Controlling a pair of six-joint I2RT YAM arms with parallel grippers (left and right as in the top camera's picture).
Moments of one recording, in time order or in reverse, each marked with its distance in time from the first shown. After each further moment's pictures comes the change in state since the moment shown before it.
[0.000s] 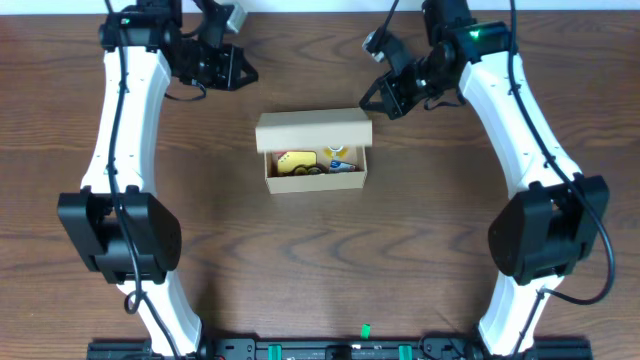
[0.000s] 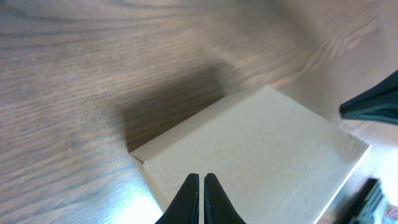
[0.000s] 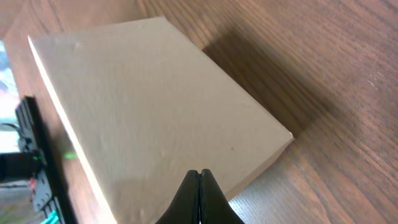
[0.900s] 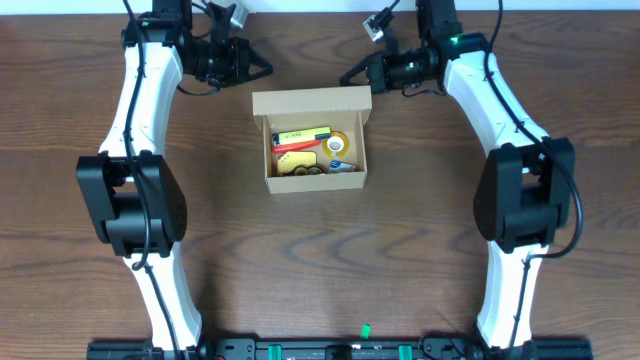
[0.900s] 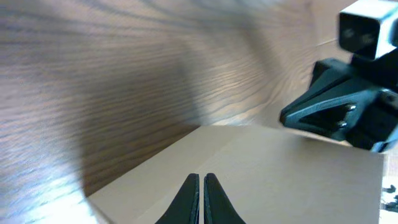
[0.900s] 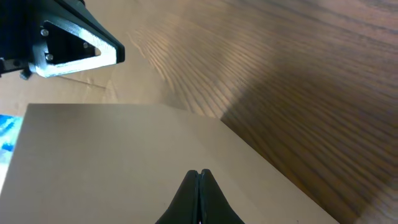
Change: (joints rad) left arm 0.024 0.167 0.000 0.172 0.208 -0.195; right arm -0.039 0.204 0.000 0.402 -0.307 0.448
